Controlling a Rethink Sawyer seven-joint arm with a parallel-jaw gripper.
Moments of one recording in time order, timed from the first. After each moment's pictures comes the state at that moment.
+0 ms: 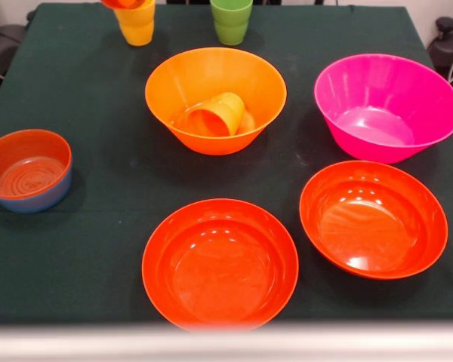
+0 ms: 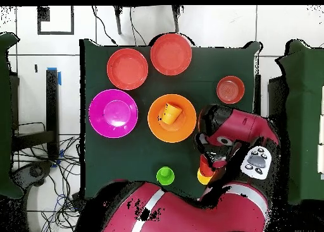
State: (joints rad) arm -0.25 -0.36 -0.43 1.37 -0.10 1.27 2.68
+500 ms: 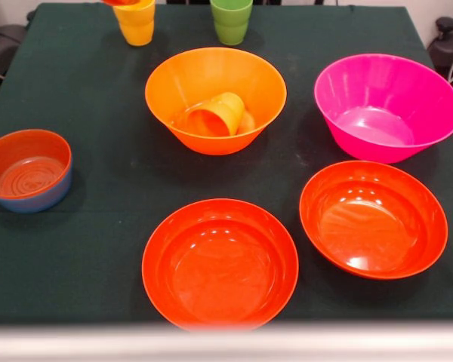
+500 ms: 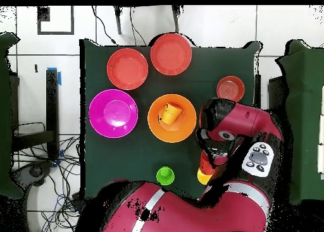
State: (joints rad) arm -0.25 -0.36 -0.43 1.32 -0.10 1.35 2.68
